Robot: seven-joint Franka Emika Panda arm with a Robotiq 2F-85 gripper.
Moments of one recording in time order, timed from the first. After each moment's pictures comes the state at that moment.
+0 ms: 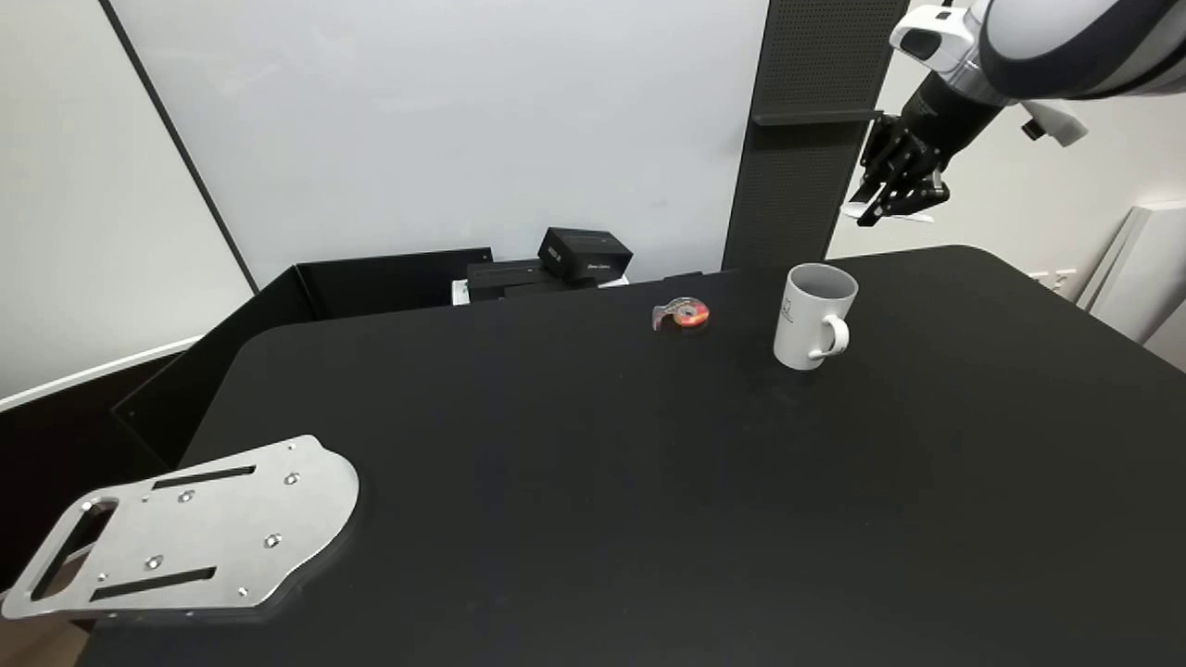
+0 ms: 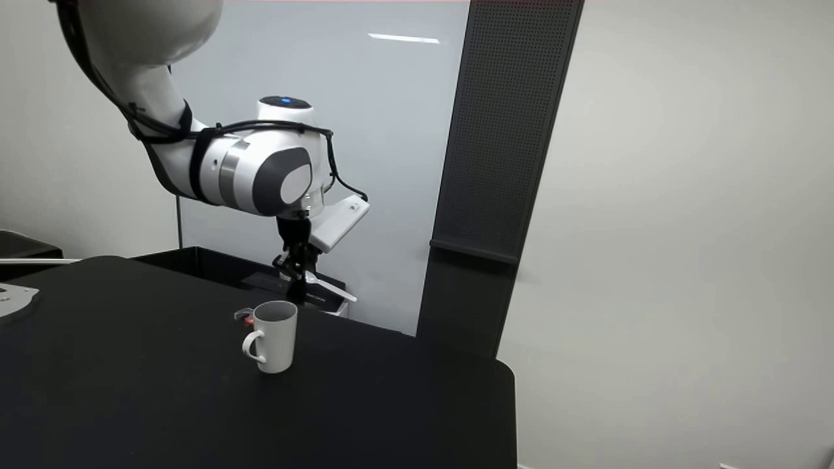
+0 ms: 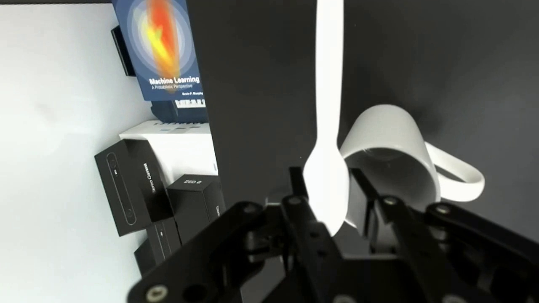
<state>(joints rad) -0.23 0.60 0.22 -1.82 -0.07 2.79 -1.45</state>
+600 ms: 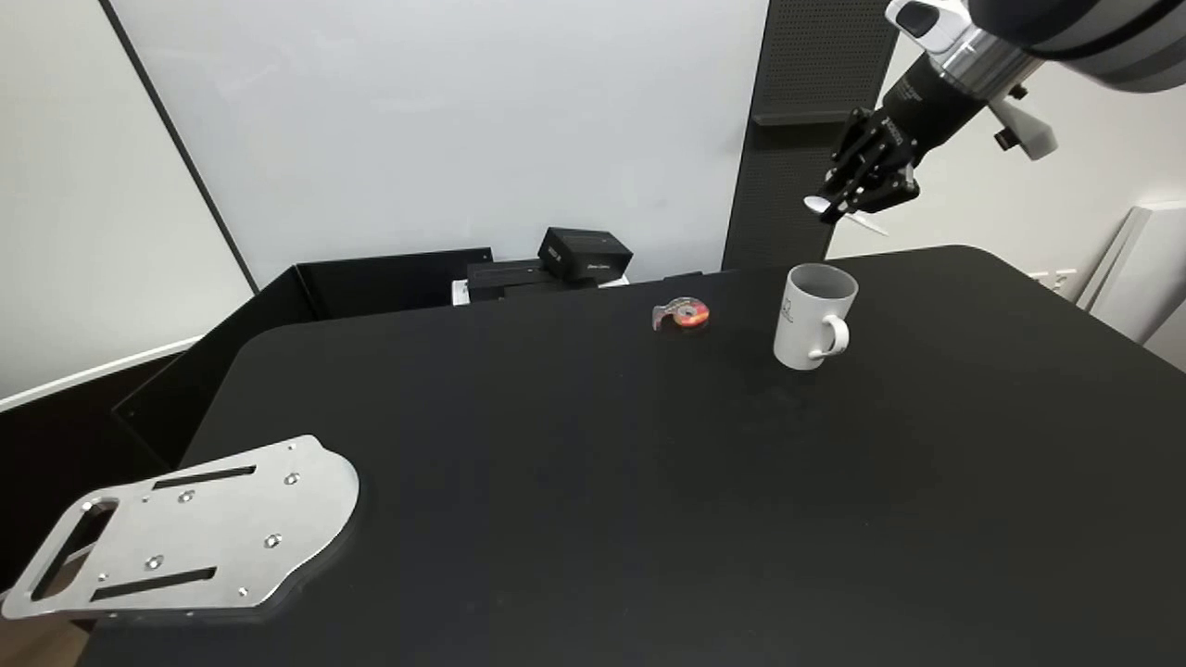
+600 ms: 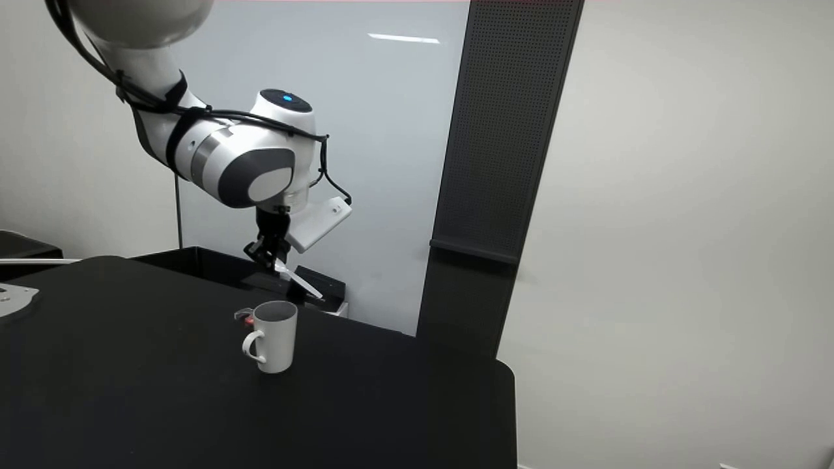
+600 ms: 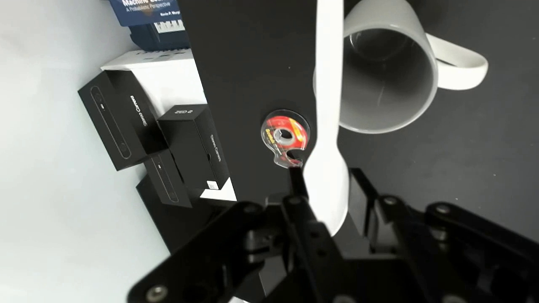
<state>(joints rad) -0.35 0.60 0.42 -1.86 0.19 2.79 -1.62</state>
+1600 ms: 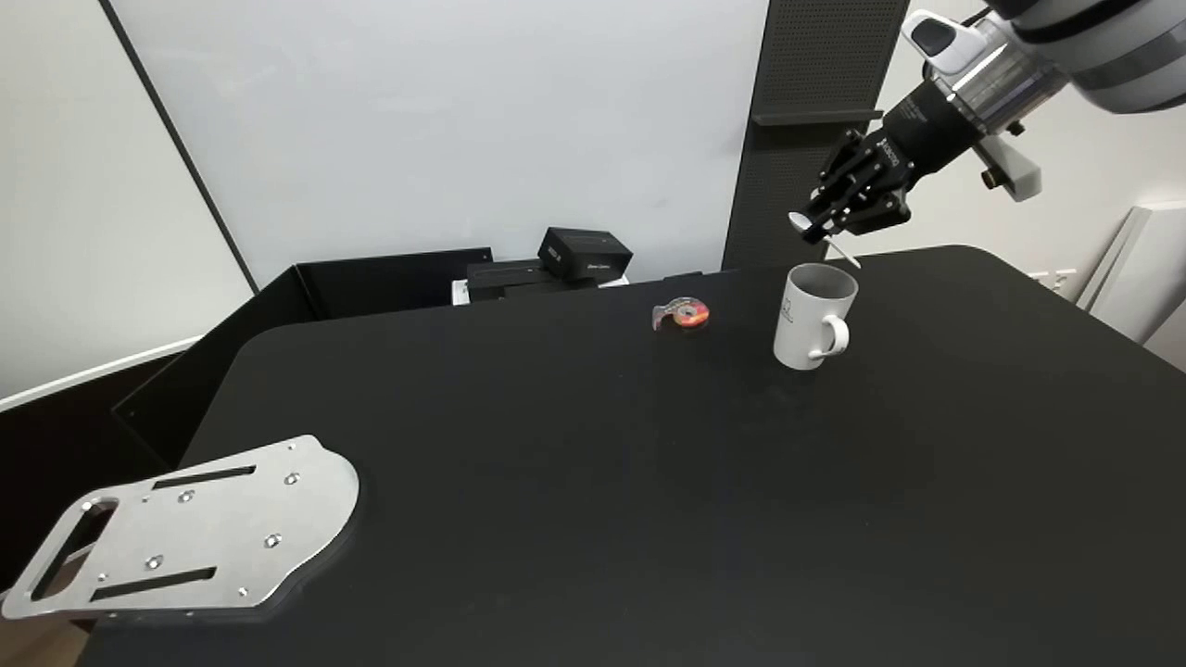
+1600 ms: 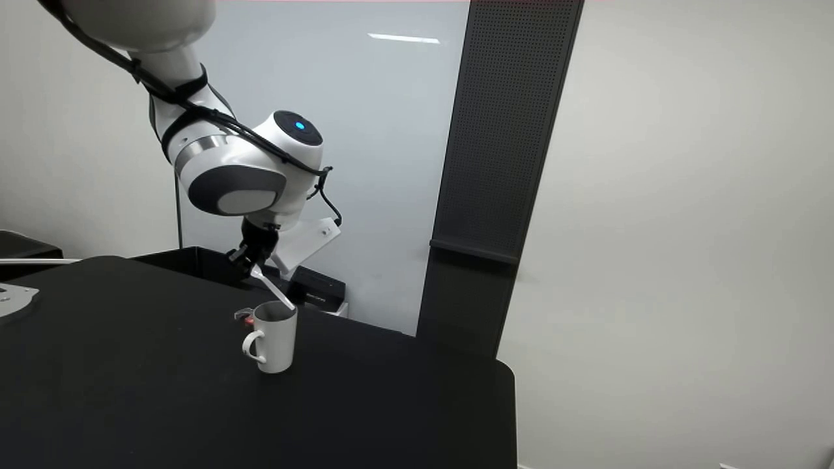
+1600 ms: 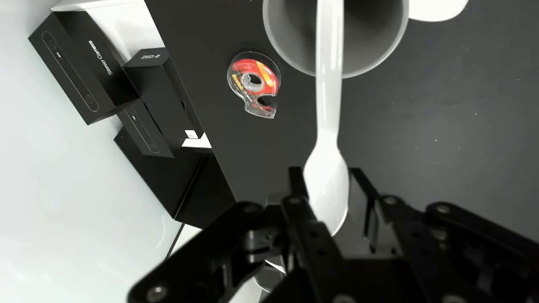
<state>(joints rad) -0.43 0.61 0.53 -1.90 0.53 2.76 -1.92</state>
